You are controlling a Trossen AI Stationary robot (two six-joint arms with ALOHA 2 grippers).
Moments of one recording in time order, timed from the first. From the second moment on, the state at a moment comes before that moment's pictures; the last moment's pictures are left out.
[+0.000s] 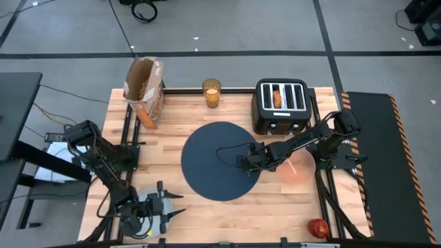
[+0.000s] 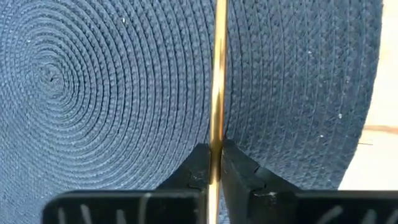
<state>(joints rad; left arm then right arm) -1.07 1.57 0.67 0.41 -1.19 -0.49 0.22 1.71 0.91 -0.45 0.18 1.84</state>
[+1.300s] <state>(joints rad) -1.06 1.57 0.67 0.41 -1.20 -0.49 0.11 1.81 1.05 -0.76 0.26 1.65</state>
